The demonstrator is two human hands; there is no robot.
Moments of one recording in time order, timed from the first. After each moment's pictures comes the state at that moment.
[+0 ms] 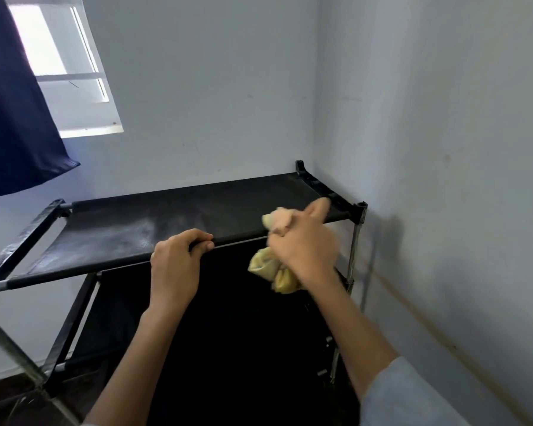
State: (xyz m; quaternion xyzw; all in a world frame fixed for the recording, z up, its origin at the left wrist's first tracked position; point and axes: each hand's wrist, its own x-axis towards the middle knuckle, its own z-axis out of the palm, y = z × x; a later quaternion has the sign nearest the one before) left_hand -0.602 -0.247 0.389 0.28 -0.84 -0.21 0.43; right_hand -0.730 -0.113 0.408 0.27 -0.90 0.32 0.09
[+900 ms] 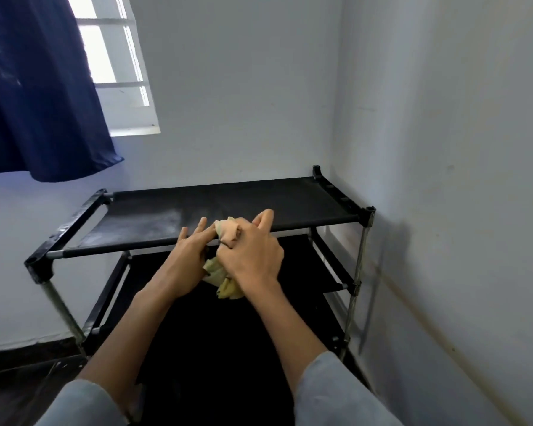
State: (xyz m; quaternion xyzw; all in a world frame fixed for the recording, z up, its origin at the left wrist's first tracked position) left_hand -0.571 -0.259 0.386 0.18 -0.94 -0.14 0.26; right_hand -0.658 -0.157 0.397 0.38 -0.84 0.39 0.08
